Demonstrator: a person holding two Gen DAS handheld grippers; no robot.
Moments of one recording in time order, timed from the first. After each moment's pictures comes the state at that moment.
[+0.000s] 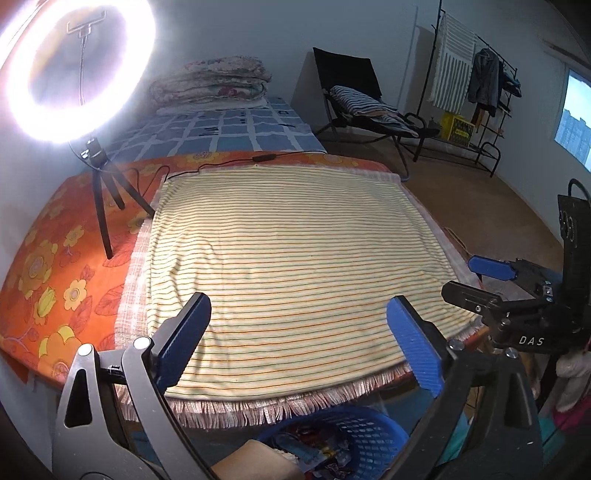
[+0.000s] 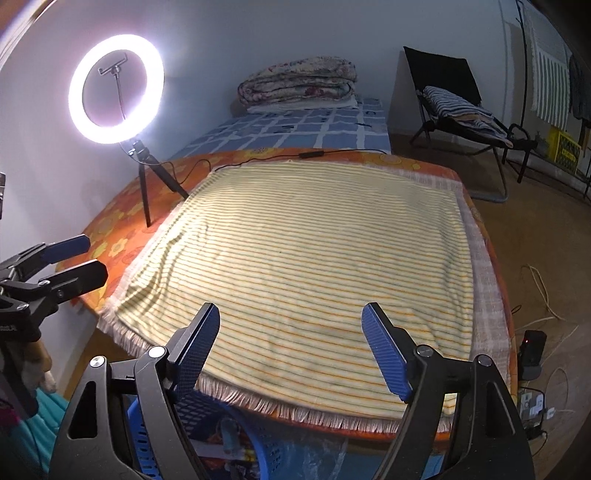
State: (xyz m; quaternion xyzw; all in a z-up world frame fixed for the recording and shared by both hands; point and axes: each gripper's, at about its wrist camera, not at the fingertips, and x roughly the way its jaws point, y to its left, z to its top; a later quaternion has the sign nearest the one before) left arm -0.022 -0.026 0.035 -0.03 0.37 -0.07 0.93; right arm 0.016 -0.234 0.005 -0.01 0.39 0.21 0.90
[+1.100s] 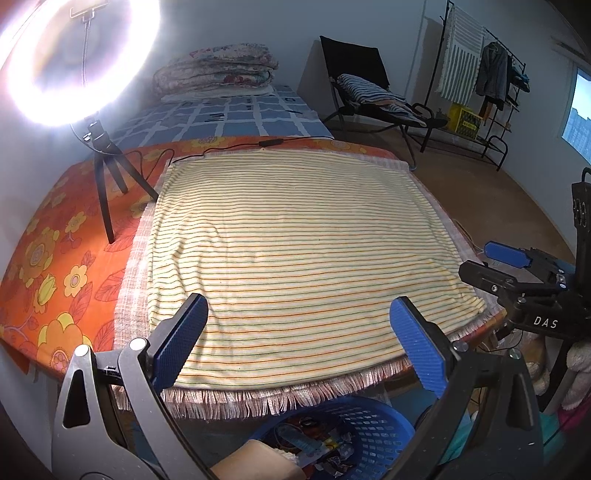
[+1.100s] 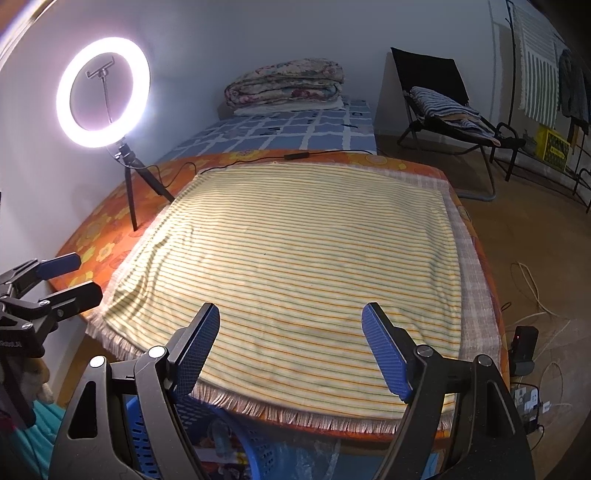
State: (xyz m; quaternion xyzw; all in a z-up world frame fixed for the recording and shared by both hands) left arm -0.022 -0.025 0.020 -0.03 0.39 -0.06 0.92; right arm 0.018 -0.239 0.004 -0.01 0.39 0.19 0.90
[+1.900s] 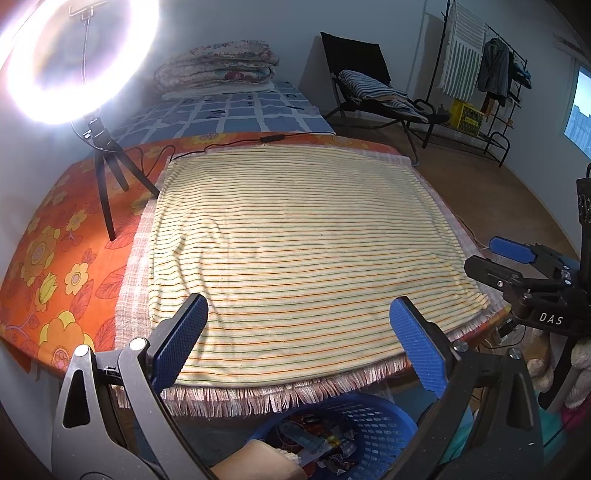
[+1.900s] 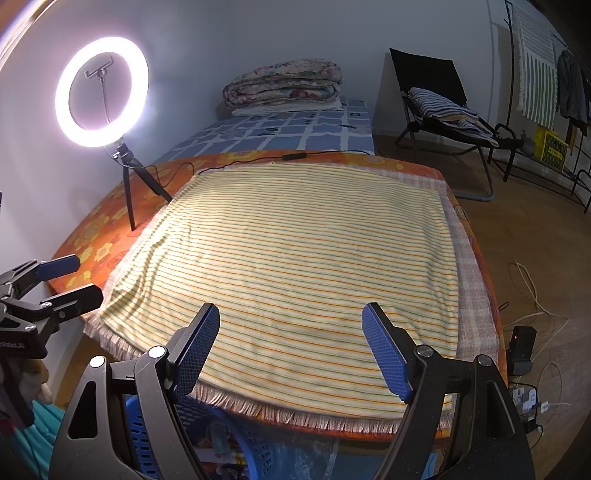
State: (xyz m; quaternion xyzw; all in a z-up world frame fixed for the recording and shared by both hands) left arm -0.021 -0.024 0.014 -0.03 0.40 -0.06 0.92; right arm 0.019 -0.242 0.004 -0.01 0.39 0.18 0.90
